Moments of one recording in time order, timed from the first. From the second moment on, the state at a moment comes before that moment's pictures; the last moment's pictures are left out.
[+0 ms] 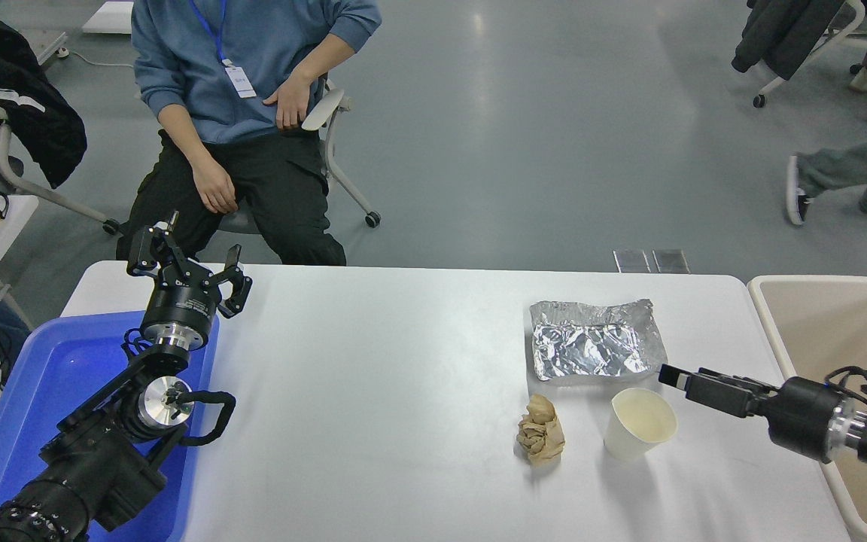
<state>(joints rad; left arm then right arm) -0.52 0.22 -1.06 -0.61 0.22 -0.33 -0.58 0.43 -0.86 0.49 1.26 -1.45 -0.04 0.51</state>
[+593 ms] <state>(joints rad) -0.52 0.22 -1.06 -0.61 0.22 -0.33 -0.58 0.48 -0.75 0.38 1.07 -1.49 -0.14 0.59</state>
